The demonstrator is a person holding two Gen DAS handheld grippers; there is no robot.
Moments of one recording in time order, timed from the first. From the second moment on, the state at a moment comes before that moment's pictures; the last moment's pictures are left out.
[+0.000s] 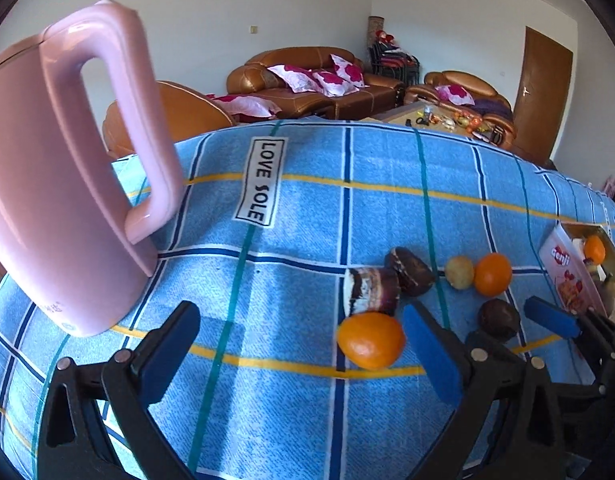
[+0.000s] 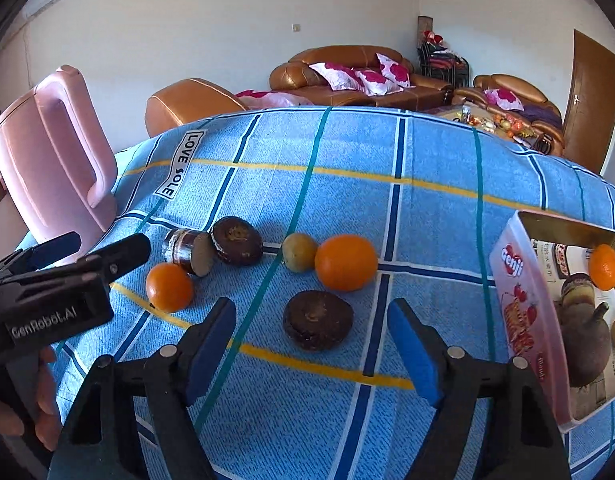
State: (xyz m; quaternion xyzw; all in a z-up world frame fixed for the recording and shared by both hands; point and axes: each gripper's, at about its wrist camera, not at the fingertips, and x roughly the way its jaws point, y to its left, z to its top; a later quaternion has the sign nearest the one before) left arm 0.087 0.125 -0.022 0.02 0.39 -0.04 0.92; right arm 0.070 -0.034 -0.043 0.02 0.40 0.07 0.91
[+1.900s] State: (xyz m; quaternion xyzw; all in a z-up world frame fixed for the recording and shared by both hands) left arm 0.033 0.101 0.004 0.03 0.23 0.00 0.97; right arm 0.006 -0.061 -0.002 -0.01 0.21 0.03 0.98
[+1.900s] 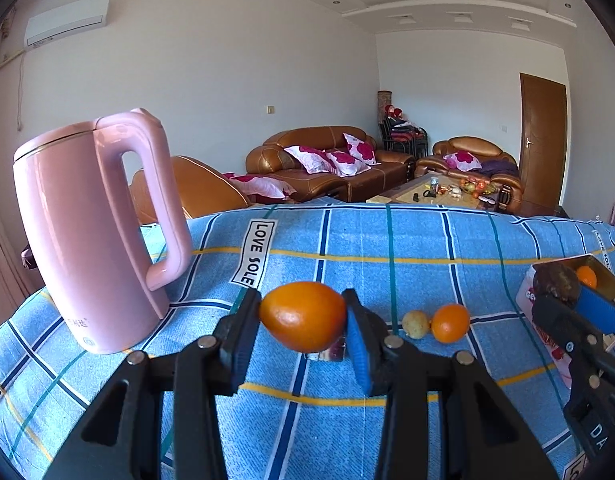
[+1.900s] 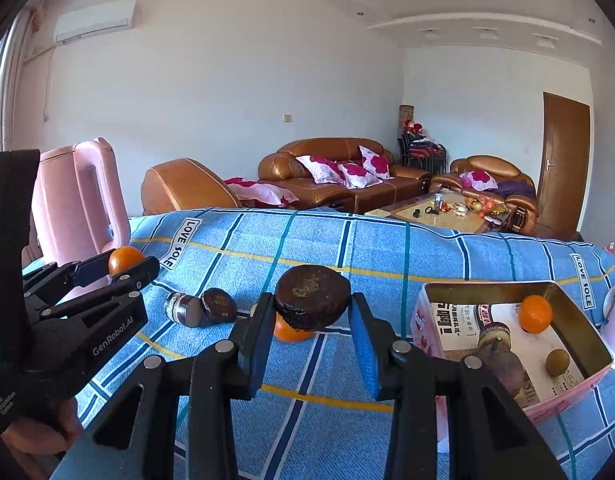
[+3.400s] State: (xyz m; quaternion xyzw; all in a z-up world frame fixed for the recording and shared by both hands) left arm 0.006 0.012 0.002 0.02 0.23 -0.04 0.97; right arm -0.032 -0.144 0.002 -0.02 0.20 -0.02 0.98
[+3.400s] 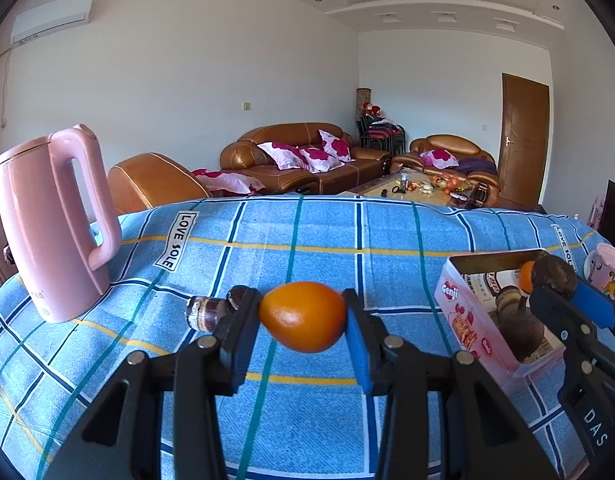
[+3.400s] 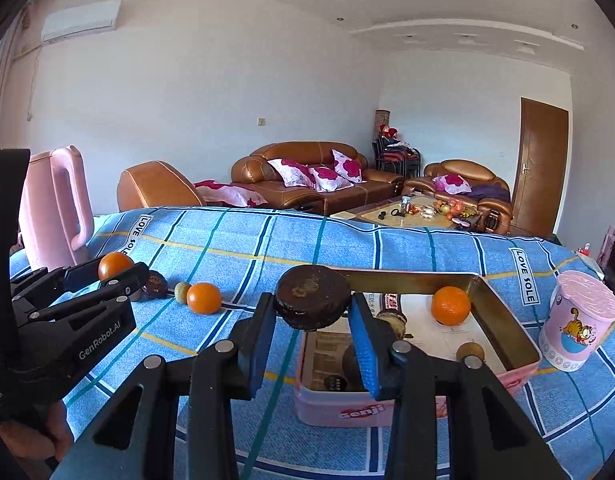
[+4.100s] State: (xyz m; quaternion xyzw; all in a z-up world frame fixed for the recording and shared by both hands) left arm 0.000 -0.041 0.005 0.02 0.22 -0.08 0.97; right arm -0.043 -0.218 0.011 0.00 0.19 -0.08 0.98
